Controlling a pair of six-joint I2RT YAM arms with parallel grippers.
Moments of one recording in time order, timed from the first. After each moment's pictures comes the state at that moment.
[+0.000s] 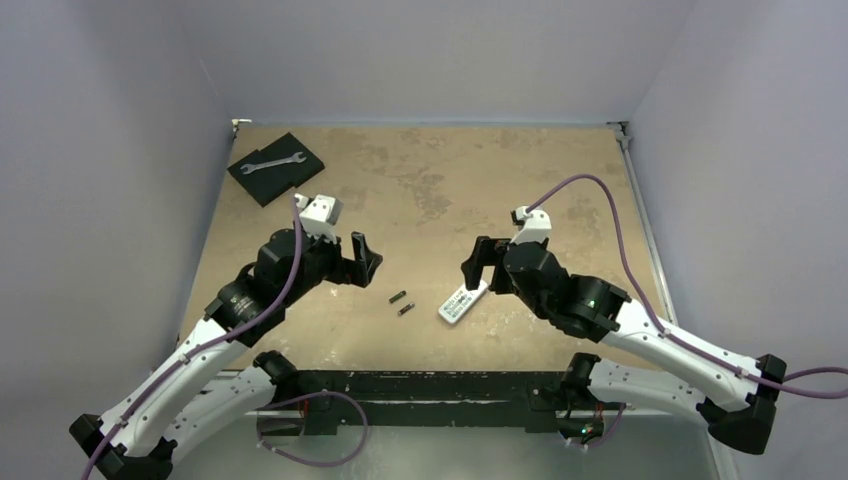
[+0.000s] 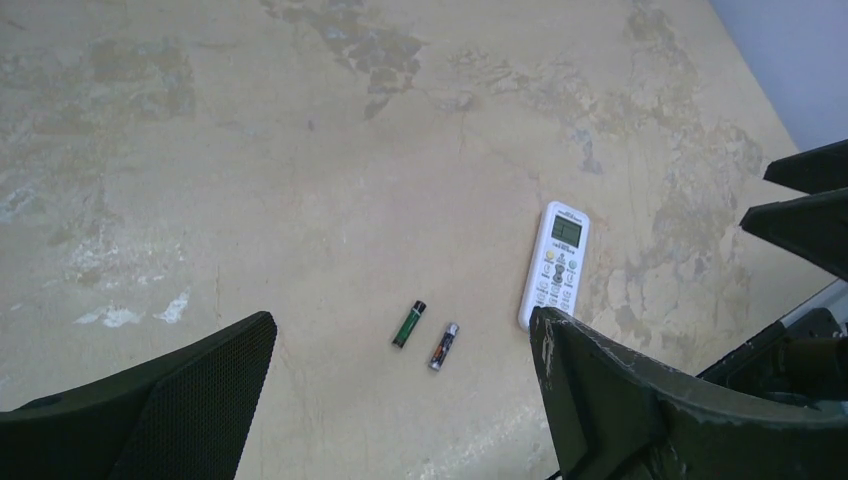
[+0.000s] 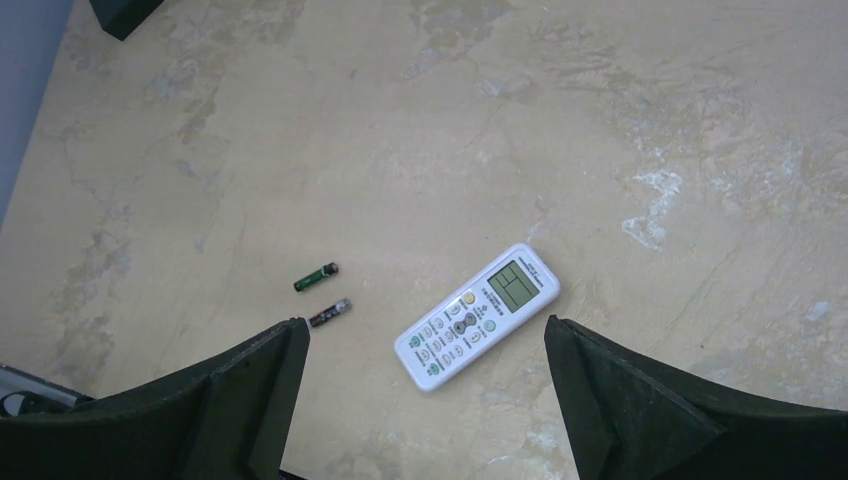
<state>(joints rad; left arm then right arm) -0.65 0.72 0.80 -0.46 -0.11 -0.36 0.99 0.88 0.86 -0.57 0.52 0.71</state>
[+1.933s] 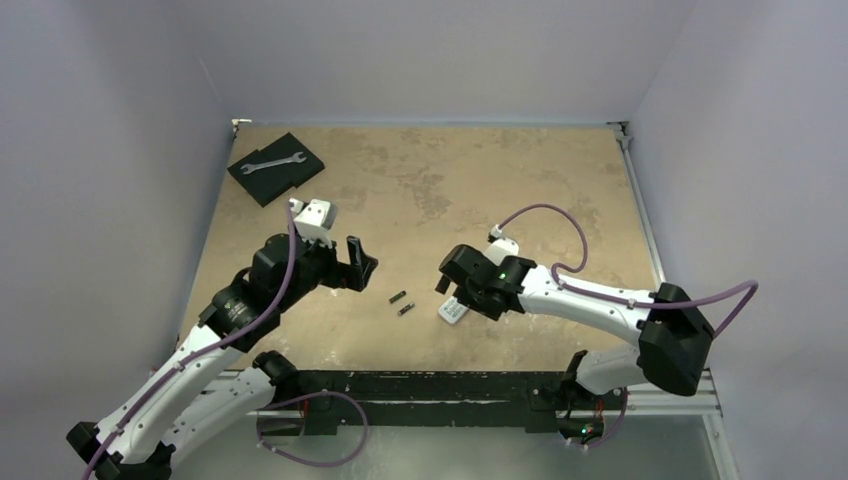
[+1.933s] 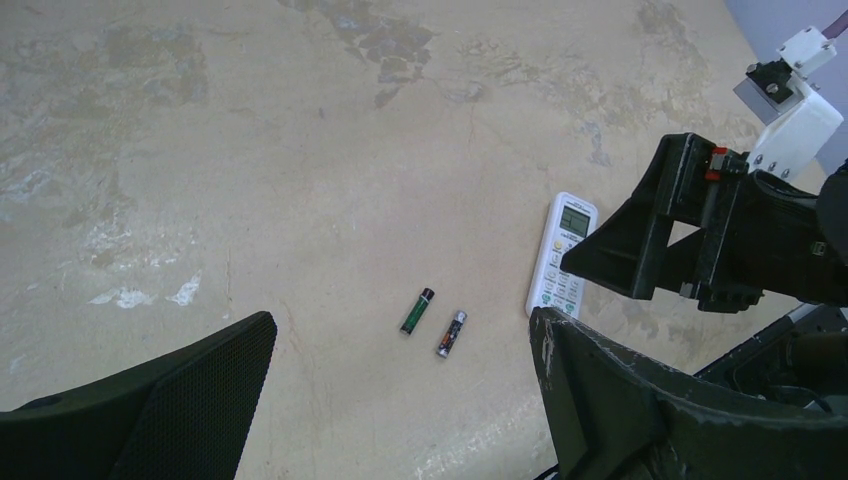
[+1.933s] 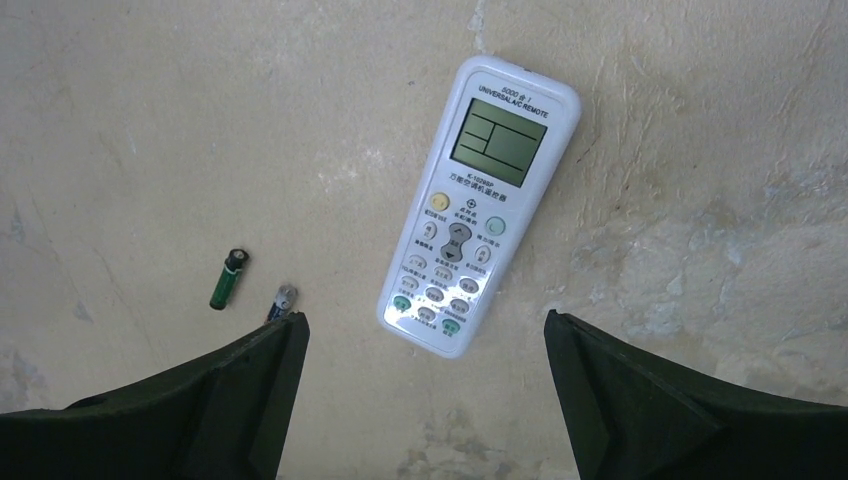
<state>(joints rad) -0.65 0.68 0.79 -0.52 -0.12 -0.37 0.99 1.36 0.91 -0.70 0.43 1.37</state>
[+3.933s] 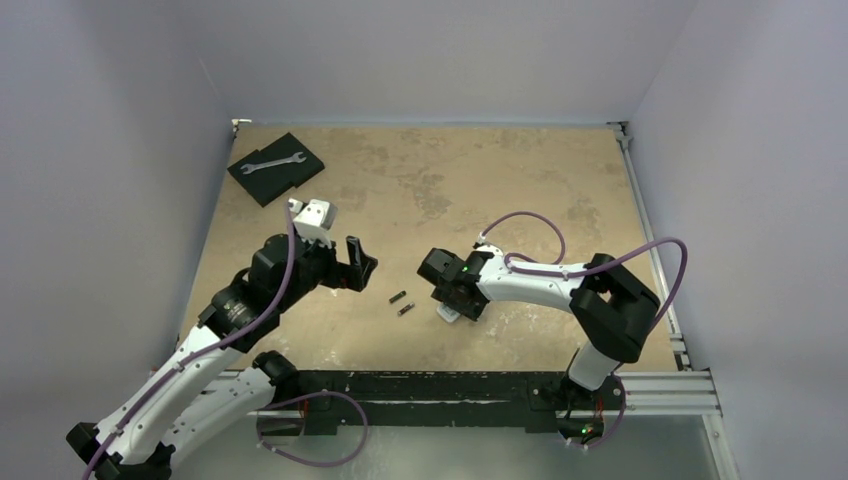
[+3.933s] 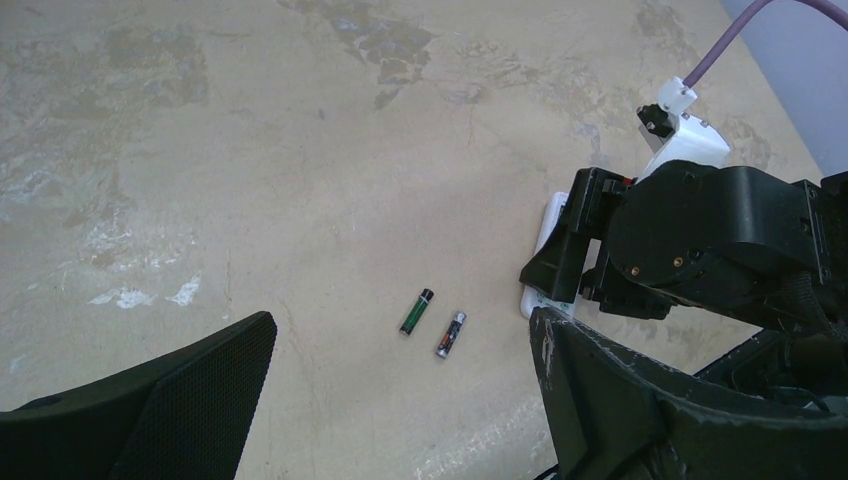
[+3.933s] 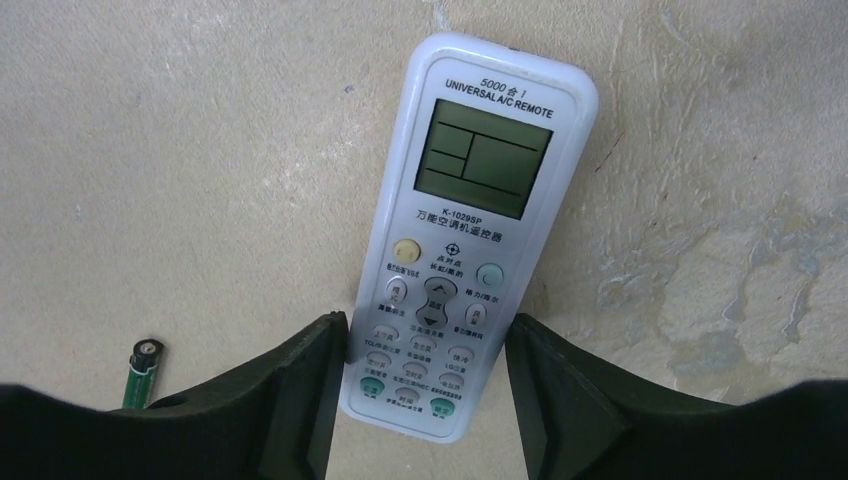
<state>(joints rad) -0.65 0.67 0.79 -0.52 -0.12 -0.37 0.99 1.66 0.99 -0.71 0.42 1.50</state>
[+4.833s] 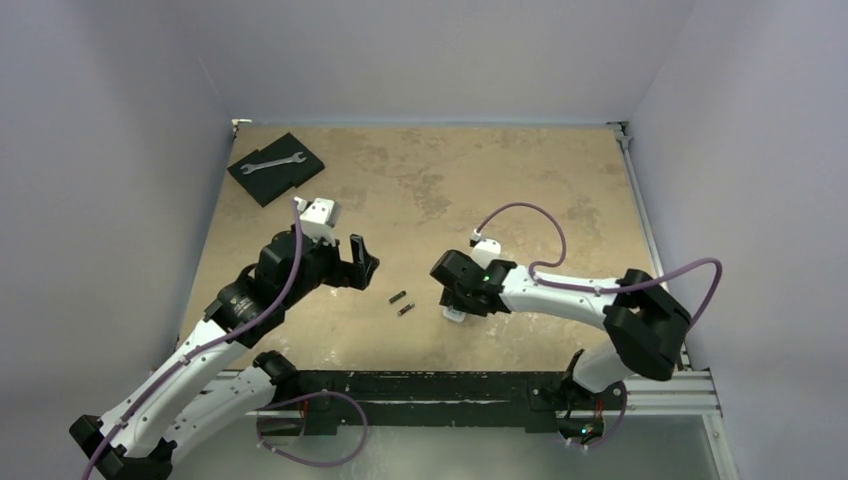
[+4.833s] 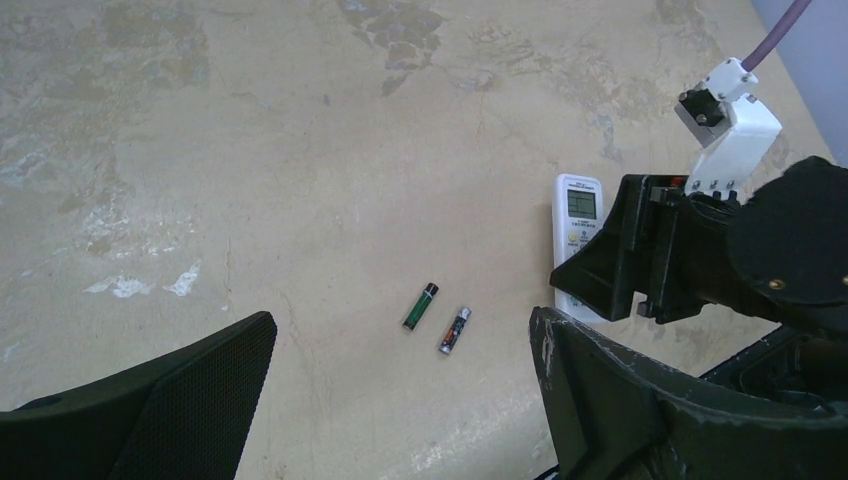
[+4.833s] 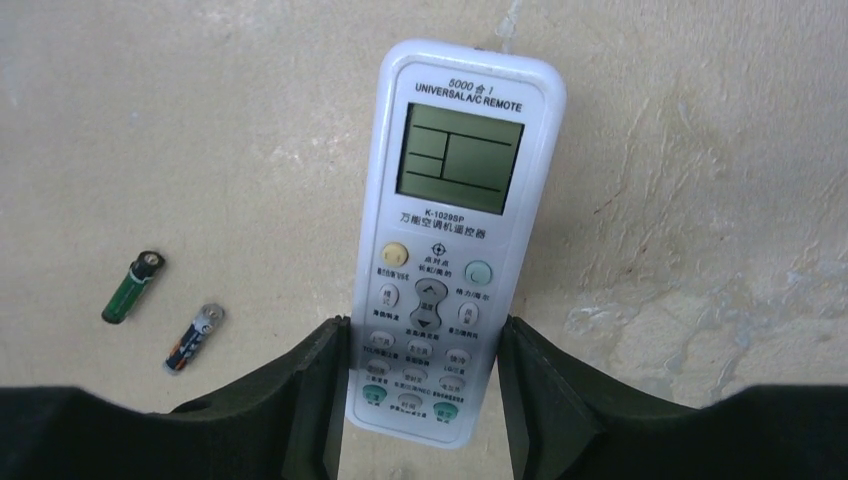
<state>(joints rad) -0.65 0.71 0.79 -0.52 -0.13 -0.38 0.99 1.53 0.90 -0.60 0.43 1.22</state>
